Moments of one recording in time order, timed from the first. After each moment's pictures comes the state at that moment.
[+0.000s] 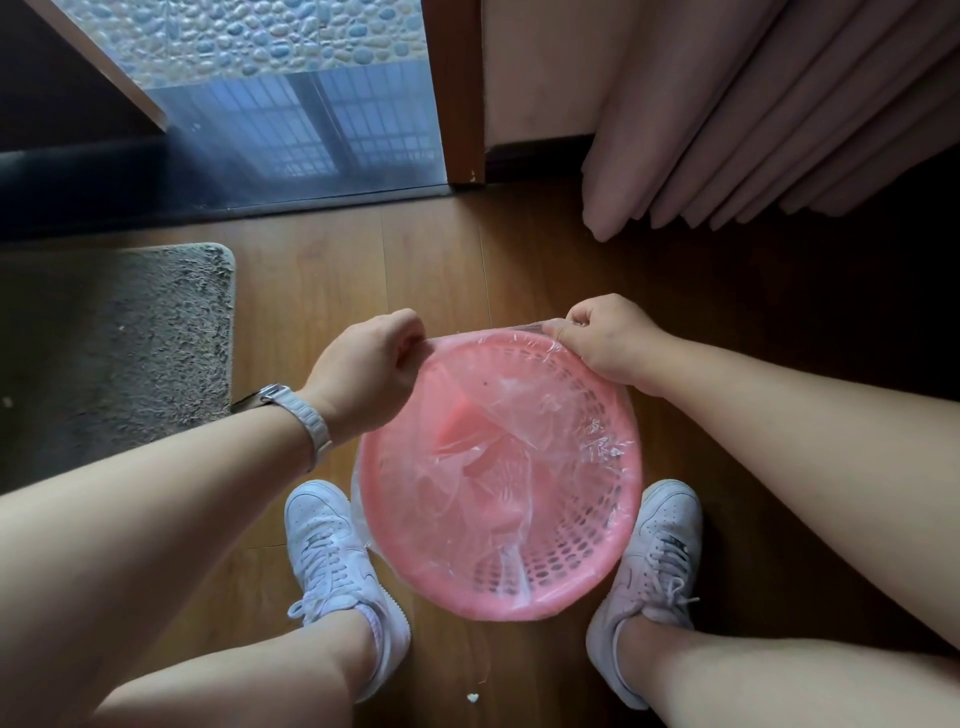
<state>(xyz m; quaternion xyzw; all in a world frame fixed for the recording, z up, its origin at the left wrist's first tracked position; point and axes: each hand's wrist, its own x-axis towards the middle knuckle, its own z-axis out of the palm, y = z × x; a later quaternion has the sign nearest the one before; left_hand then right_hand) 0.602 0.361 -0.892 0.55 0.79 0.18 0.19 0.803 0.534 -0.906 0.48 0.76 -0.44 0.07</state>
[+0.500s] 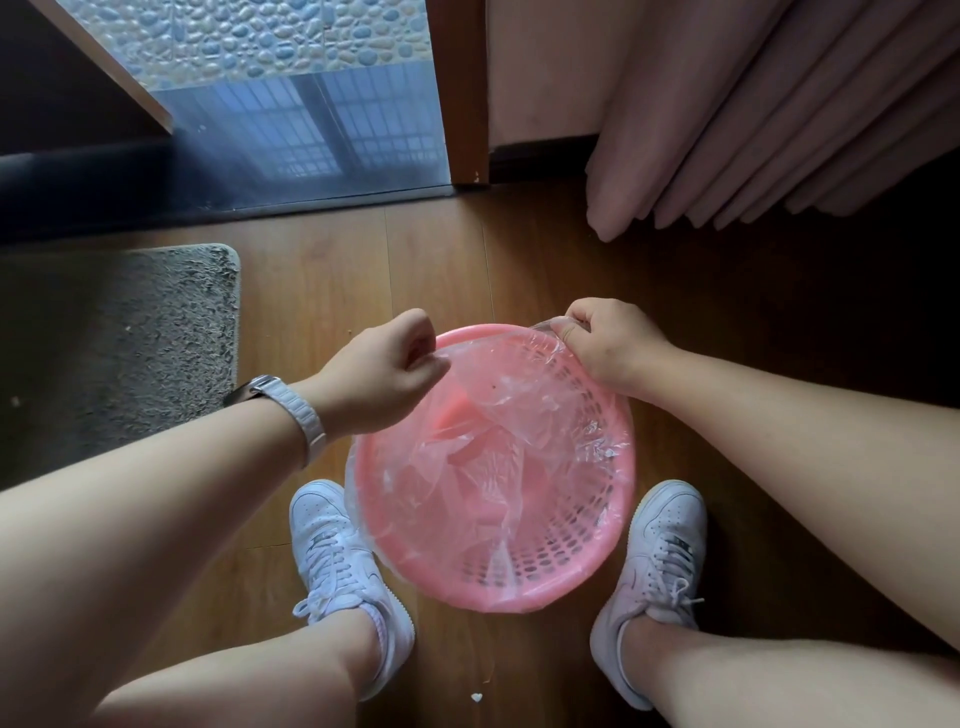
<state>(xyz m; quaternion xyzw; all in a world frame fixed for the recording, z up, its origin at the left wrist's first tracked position) 0.602 0.363 -0.877 0.50 0.78 0.18 0.34 0.805 0.527 -0.903 0.45 0.81 -0.37 0.06</state>
